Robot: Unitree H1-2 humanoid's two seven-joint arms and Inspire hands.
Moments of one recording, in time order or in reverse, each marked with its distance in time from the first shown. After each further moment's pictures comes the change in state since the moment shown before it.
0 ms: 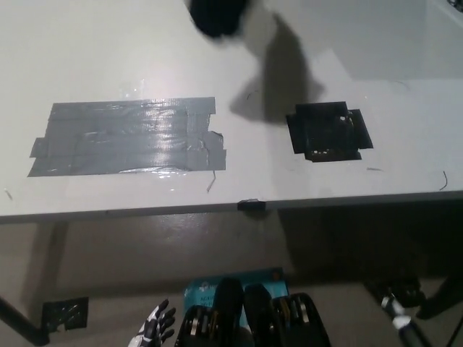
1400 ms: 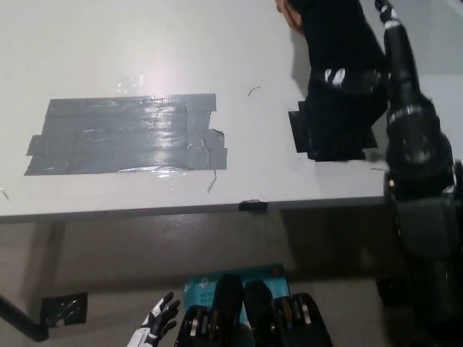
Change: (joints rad) left_arm -0.026 0.022 -0.021 -0.022 0.052 -0.020 0.001; right_arm -1.099 0.133 -0.167 0.542 -0.235 0.548 -0.207
